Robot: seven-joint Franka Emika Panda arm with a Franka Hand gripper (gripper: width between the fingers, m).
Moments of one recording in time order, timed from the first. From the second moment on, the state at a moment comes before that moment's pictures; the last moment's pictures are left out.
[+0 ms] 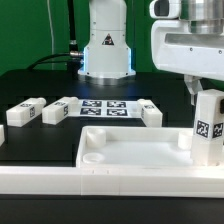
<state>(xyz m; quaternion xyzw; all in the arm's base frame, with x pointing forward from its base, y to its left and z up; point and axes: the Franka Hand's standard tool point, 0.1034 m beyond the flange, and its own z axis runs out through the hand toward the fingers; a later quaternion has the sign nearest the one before) 0.633 0.105 0.106 -0.88 0.47 0.02 0.06</state>
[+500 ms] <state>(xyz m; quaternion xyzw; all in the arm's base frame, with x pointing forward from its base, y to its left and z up) 0.632 0.111 0.106 -0.96 0.27 0.02 0.04</state>
